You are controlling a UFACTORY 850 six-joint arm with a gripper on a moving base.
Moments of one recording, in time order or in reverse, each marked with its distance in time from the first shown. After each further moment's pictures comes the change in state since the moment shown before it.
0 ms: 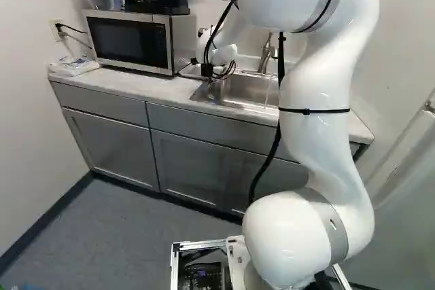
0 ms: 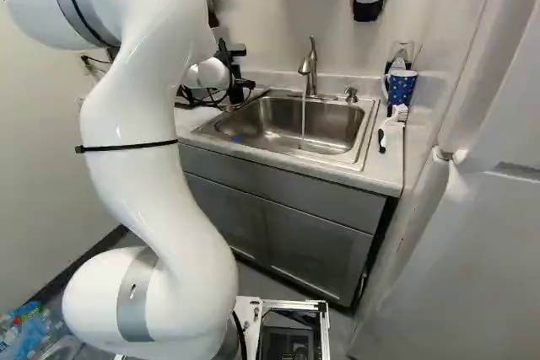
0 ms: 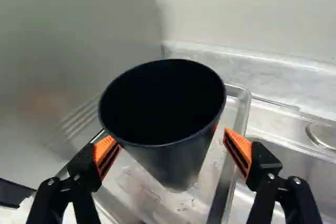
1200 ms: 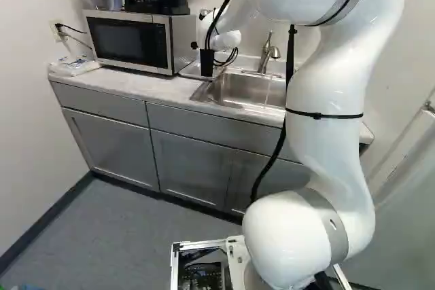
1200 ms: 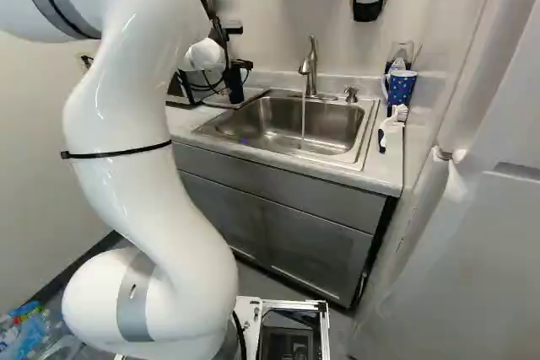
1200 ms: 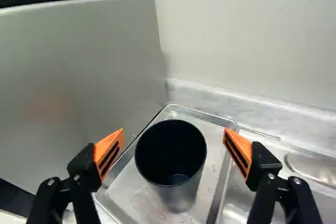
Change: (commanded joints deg) arm 0.0 4.7 -1.7 0.0 0.0 0.0
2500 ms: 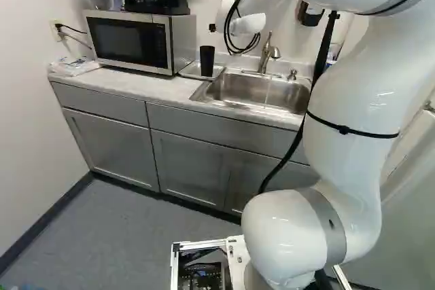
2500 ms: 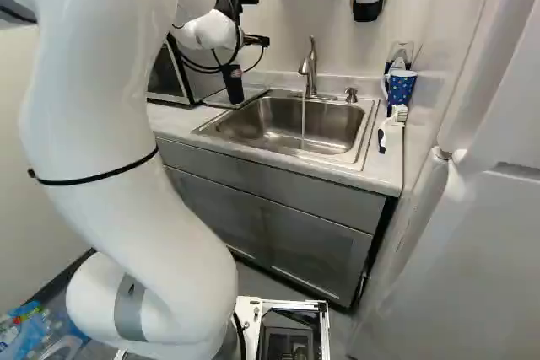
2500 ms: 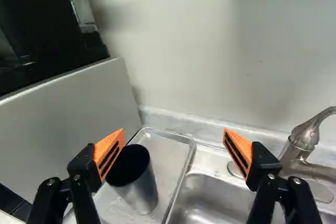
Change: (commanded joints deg) arm -7.0 10.7 4.3 0.0 -0.1 0.0
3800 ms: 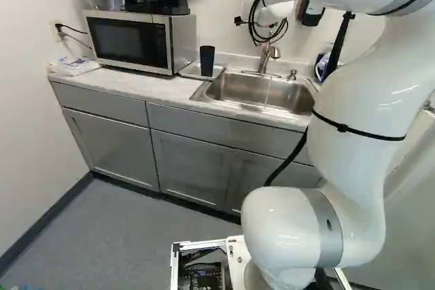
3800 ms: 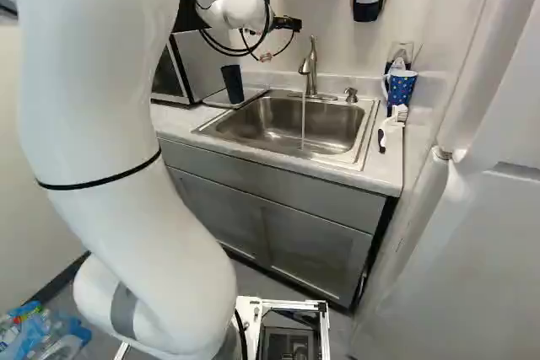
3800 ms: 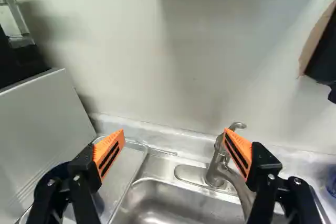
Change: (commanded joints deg) arm -9.6 0.3 -5.1 -4.1 -6.8 0.0
